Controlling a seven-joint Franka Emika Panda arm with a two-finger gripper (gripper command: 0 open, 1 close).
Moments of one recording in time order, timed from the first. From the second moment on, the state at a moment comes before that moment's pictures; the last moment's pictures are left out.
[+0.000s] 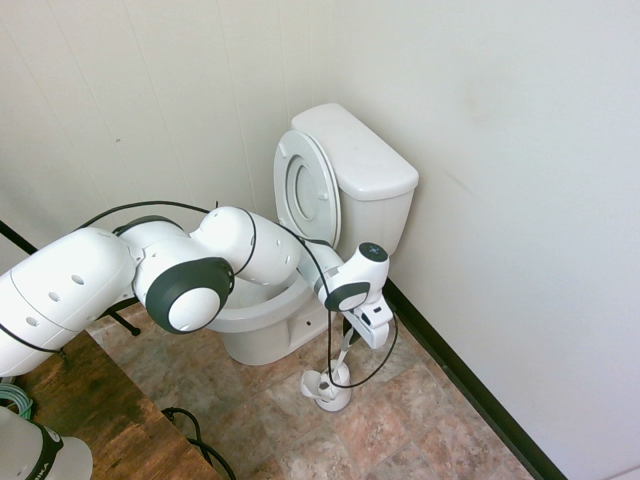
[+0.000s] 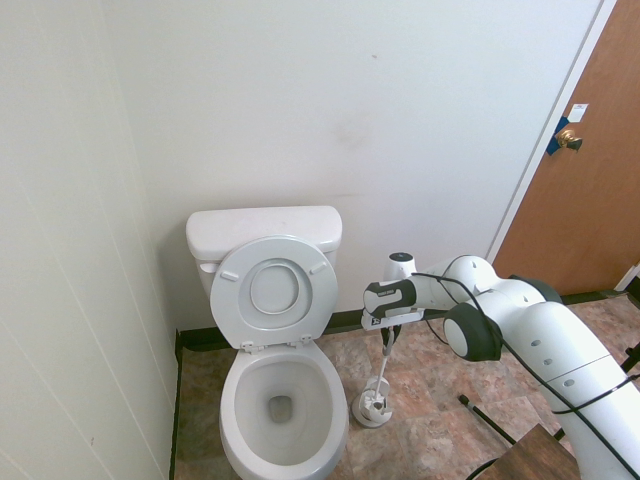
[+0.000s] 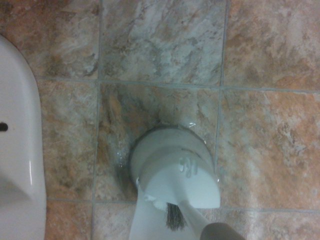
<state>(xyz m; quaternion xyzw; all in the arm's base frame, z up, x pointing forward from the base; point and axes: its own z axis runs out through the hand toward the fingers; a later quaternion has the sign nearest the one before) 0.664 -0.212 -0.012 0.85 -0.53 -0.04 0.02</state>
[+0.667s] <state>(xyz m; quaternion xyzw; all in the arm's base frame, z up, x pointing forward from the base) 0.608 -0.207 -0.018 0.85 -0.53 0.00 0.01</state>
